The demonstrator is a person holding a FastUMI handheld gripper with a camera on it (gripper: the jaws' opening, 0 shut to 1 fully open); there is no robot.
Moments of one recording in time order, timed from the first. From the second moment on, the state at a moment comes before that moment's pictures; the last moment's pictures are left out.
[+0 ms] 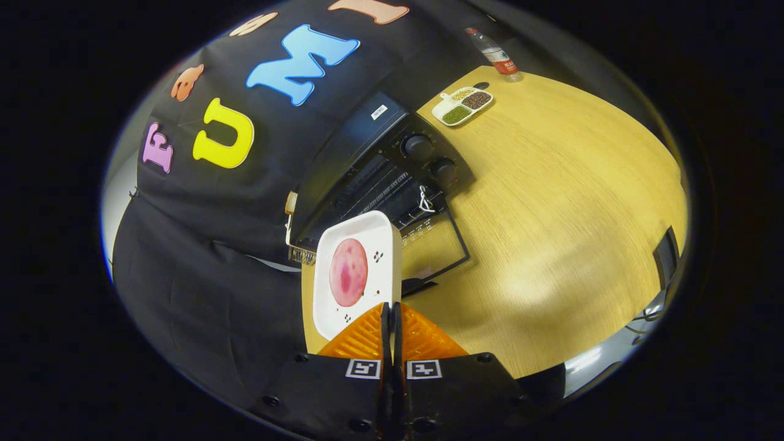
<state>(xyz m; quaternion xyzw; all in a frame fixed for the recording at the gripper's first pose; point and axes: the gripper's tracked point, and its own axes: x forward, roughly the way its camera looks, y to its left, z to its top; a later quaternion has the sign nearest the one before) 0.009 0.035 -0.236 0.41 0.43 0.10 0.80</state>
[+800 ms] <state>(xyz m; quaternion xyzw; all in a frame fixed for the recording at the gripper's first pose) 0.133 0.082 -0.295 0.50 0.41 0.04 0.76</state>
